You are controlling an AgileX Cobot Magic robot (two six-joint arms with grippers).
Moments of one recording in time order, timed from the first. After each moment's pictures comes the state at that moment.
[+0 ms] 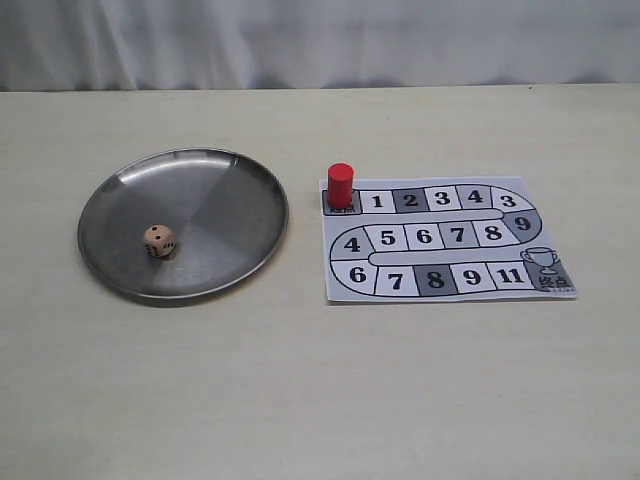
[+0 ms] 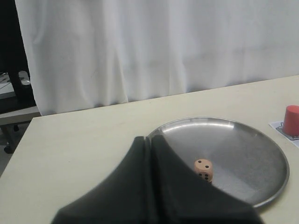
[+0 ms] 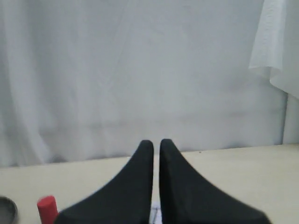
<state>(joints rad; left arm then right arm) 0.01 0.00 0.00 0.14 0.18 -0.10 -0.02 0.01 0.00 0.09 -0.05 0.00</state>
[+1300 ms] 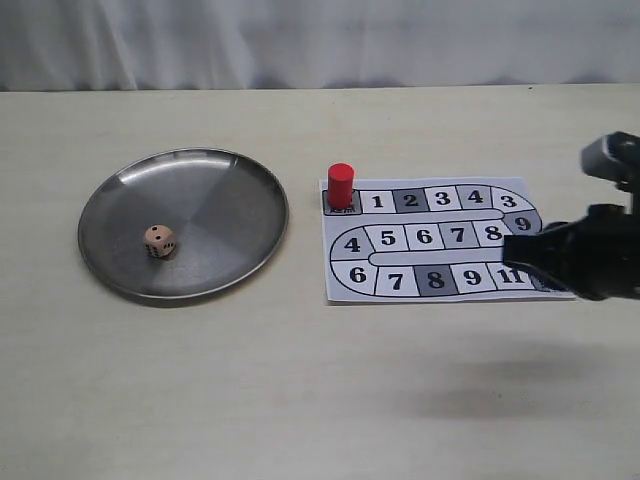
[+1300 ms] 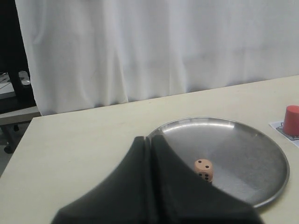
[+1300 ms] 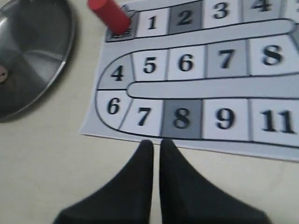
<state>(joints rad) 0.01 0.00 0.00 0.14 0.18 -0.10 0.04 1.30 -0.49 1.31 0.41 -1.12</state>
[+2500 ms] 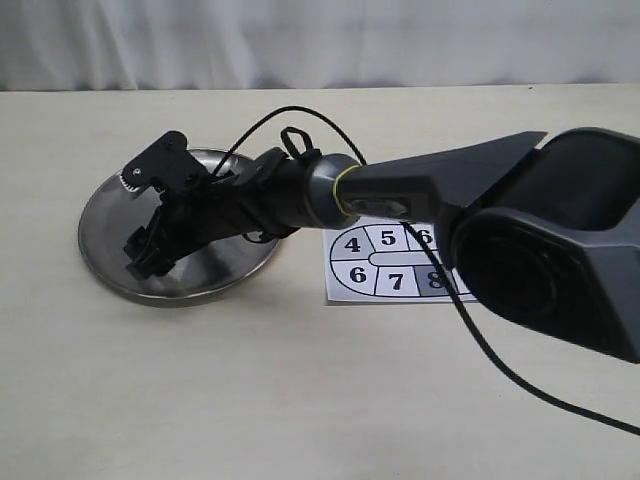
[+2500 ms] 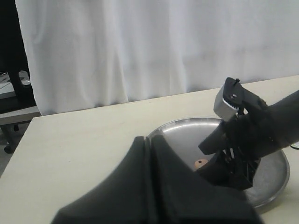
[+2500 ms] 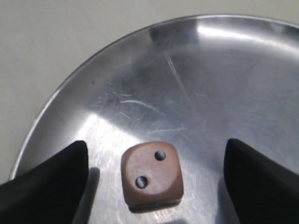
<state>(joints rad) 0.01 0.00 0.00 0.14 0.18 -0.10 0.73 2.43 -1.74 1.24 0.26 -1.39</state>
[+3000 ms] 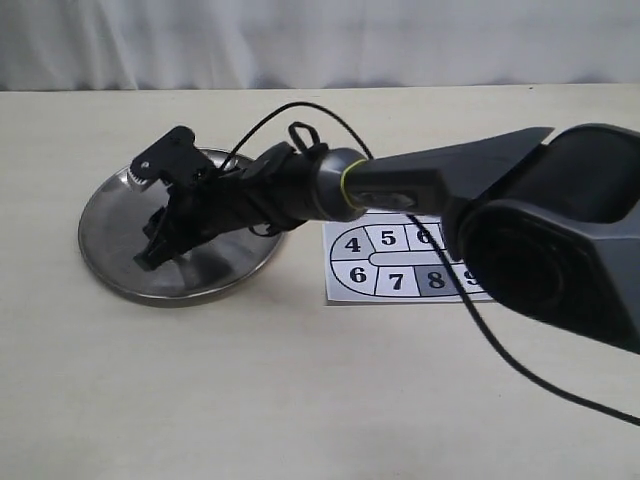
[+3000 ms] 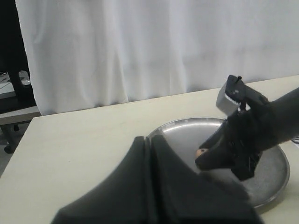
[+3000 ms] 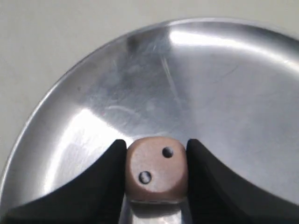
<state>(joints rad) 0.01 0.00 0.00 0.14 0.18 -0.10 0.70 2.41 -1.74 1.24 0.27 -1.38</state>
